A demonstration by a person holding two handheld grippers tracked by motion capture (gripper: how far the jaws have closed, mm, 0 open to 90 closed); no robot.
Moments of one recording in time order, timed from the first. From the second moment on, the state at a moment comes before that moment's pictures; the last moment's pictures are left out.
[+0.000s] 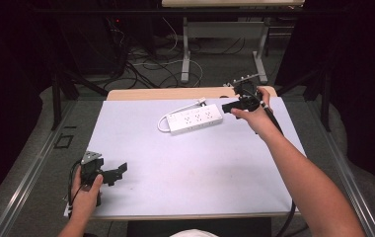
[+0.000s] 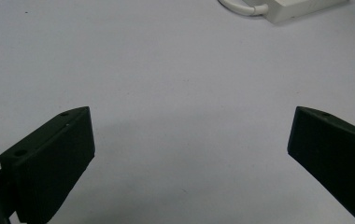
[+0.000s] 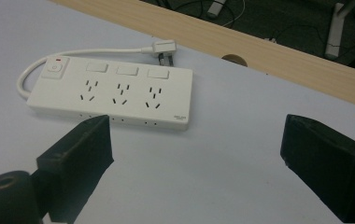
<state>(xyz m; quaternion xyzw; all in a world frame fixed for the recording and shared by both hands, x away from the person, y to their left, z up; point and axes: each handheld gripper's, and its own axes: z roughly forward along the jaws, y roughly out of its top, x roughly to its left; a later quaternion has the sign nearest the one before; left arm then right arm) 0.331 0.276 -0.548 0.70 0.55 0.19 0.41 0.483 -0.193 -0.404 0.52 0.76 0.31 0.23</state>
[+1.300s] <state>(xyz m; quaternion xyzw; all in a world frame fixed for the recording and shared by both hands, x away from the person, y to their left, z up) 0.328 0.280 -0.548 0.70 0.56 0.19 0.41 0.542 -0.141 -0.410 0.51 0.77 0.32 0.21</state>
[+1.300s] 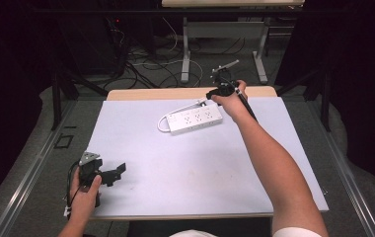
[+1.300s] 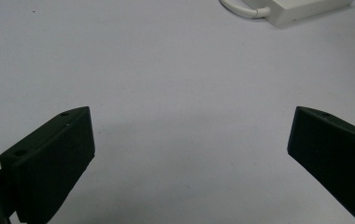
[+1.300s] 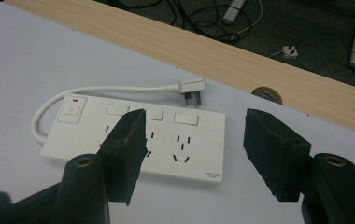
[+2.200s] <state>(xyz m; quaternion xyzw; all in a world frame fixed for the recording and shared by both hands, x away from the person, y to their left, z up) 0.324 0.280 -0.548 0.70 0.56 0.19 0.41 0.578 -0.119 -0.448 0.51 0.78 0.30 0.21</state>
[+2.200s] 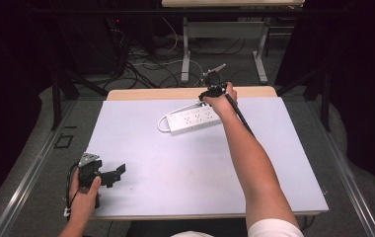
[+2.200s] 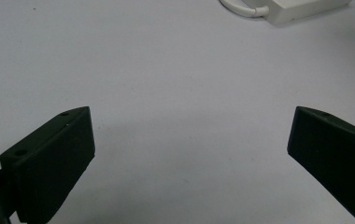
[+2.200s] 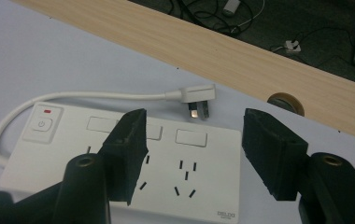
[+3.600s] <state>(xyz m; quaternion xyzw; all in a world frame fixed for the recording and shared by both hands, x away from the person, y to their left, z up) 0.323 0.283 -0.547 0.69 0.57 0.18 0.41 0.608 -0.117 -0.502 0.55 0.76 0.31 0.17</state>
